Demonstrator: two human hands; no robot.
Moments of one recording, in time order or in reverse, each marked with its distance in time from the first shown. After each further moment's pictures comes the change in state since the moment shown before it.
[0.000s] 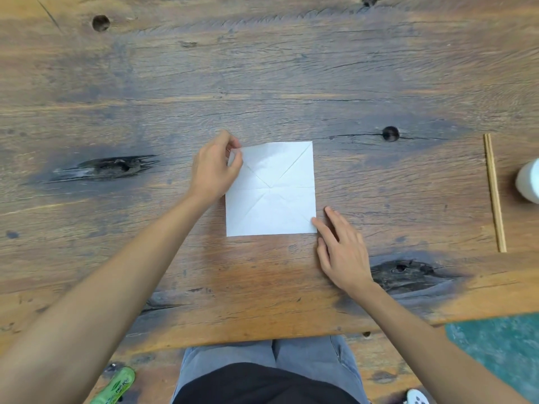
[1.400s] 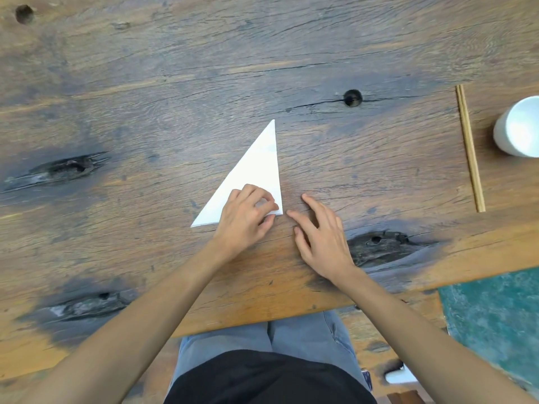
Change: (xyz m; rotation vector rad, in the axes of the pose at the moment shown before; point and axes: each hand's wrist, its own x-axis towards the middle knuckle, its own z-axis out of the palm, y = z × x) left_hand -0.107 0.058 0.107 0.307 -0.258 0.497; right_hand -0.024 0.020 -0.004 0.219 0.038 0.021
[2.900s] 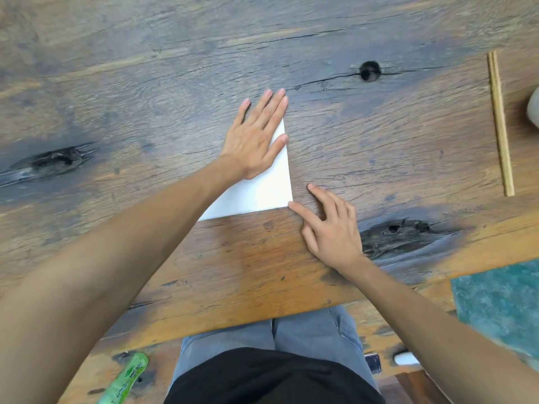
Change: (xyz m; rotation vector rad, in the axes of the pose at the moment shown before) left_hand 0.109 -0.063 -0.005 0.182 -0.213 0.007; right_hand 0.006 0.013 0.033 -0.250 0.152 -0.111
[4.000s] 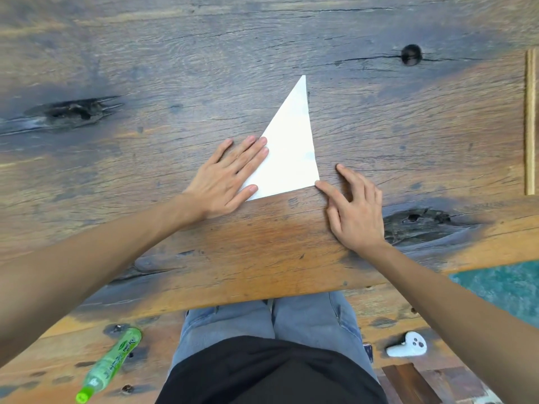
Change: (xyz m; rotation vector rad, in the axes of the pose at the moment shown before) left_hand -0.153 -0.051 0.042 0.114 0.029 0.181; right_hand -0.004 0.004 0.008 -0.069 -0.059 0.026
